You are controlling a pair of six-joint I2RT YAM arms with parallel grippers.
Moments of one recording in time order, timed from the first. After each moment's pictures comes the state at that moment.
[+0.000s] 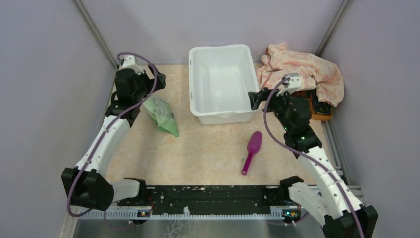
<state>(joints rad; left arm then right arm) -0.21 1.22 1.08 -0.03 -0.15 -0.35 0.32 0.81 0.76 0.10 0.03 0.27</state>
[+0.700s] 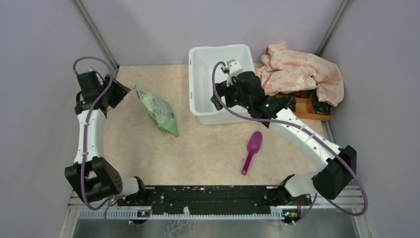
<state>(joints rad) 0.27 1.29 1.25 -0.49 0.16 -0.56 0.69 1.34 1.29 -0.34 0.00 0.14</state>
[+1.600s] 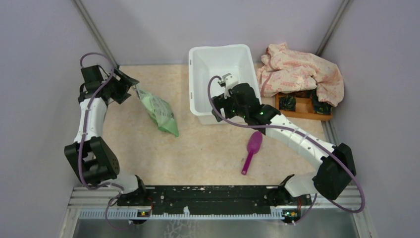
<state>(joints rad) 0.30 1.48 1.30 -0.44 0.39 -0.67 0.72 1.34 1.13 -0.29 0.02 0.12</state>
